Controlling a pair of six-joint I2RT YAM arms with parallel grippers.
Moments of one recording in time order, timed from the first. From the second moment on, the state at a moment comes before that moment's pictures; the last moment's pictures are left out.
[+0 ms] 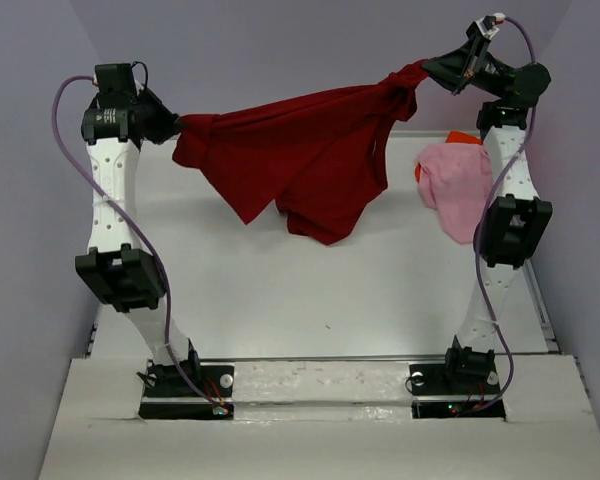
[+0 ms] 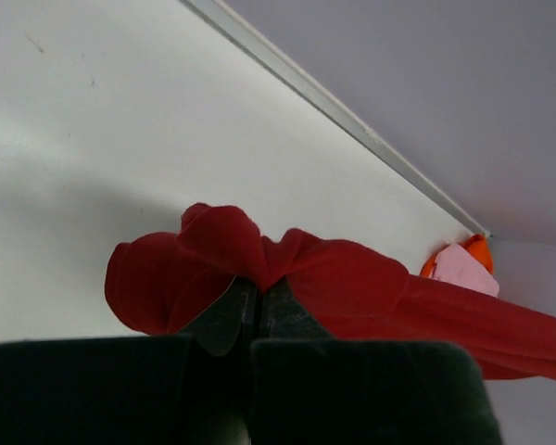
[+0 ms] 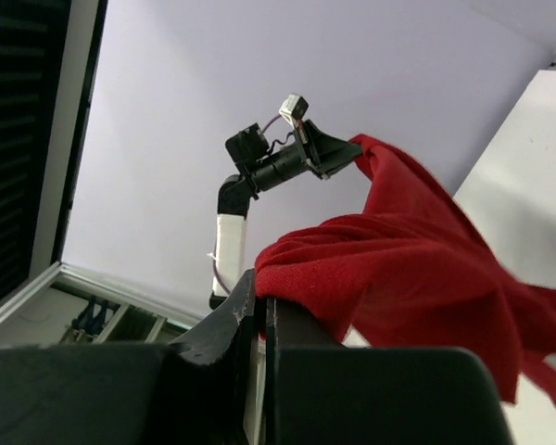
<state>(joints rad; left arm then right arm) 0.12 1.75 2.07 -0.93 0.21 -0.68 -0.15 2.22 2.28 0.86 -1.24 2.03</state>
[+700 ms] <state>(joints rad) 0.12 1.22 1.45 -0.84 0.28 -0.68 0.09 1.34 1.25 0.42 -1.33 1.70</state>
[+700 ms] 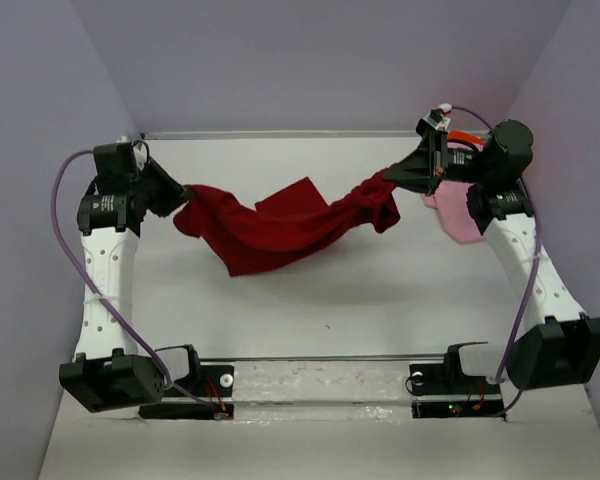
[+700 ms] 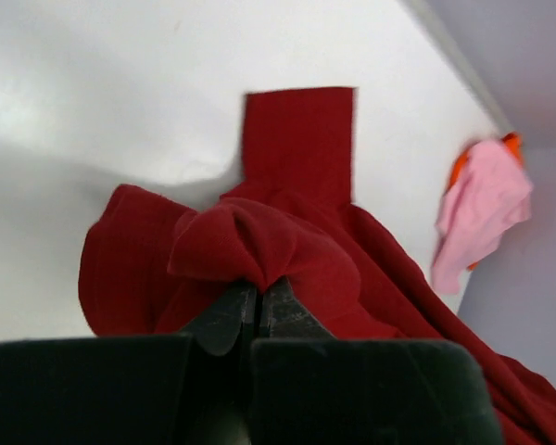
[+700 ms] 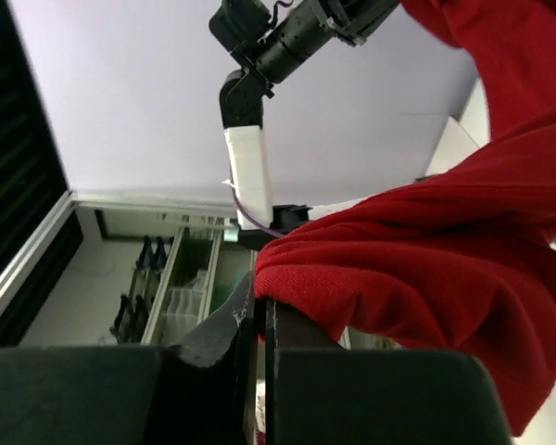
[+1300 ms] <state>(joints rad) 0.11 1.31 1.11 -0.84 0.20 -0.58 0.08 1.44 0.98 -0.88 -0.92 0.68</state>
